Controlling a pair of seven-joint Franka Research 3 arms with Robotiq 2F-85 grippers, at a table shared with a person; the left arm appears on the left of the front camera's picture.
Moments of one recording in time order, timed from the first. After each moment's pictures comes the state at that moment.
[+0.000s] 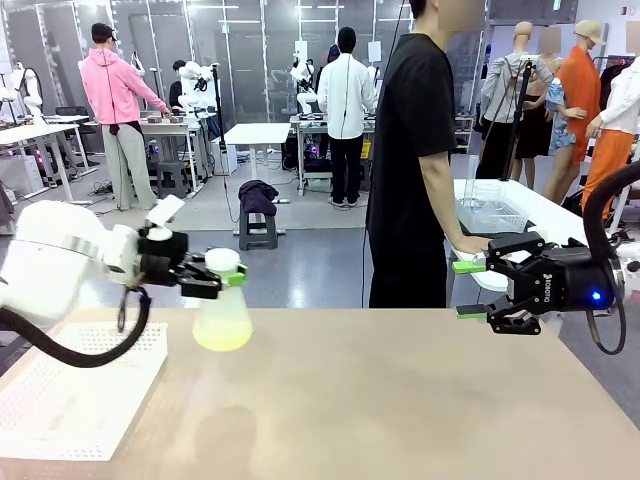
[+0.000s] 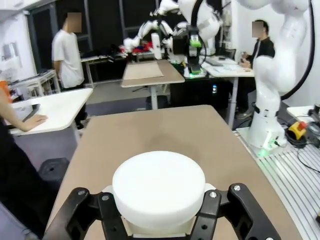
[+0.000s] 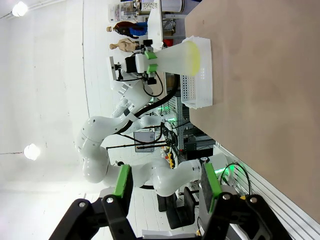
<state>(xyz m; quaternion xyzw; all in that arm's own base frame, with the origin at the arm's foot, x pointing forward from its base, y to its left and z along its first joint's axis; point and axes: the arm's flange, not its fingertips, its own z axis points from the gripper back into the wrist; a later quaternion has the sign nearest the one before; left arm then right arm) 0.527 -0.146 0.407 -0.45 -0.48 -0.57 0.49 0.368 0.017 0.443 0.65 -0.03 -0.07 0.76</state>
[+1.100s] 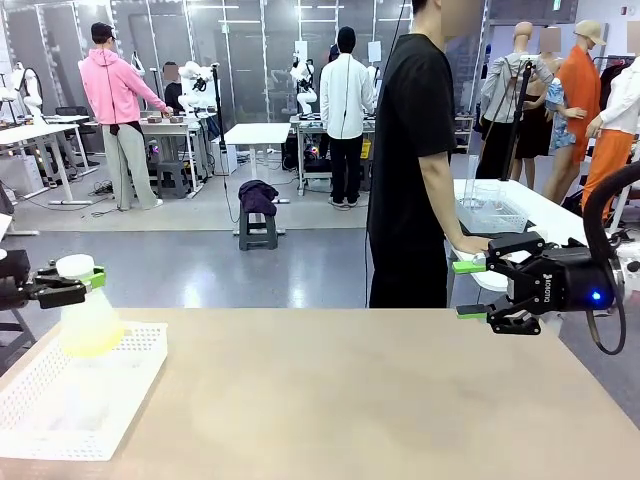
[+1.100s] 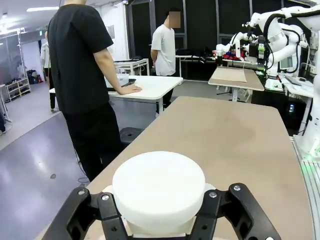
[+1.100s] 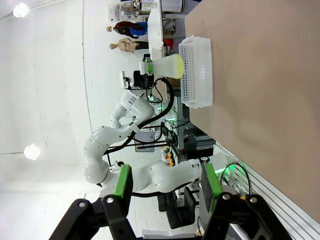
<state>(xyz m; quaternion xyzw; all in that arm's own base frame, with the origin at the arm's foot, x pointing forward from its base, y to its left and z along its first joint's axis) 0.465 0.070 0.377 -0.35 -0.58 -0.42 0.61 0.368 0.017 0.443 0.65 -0.03 -0.07 0.76</state>
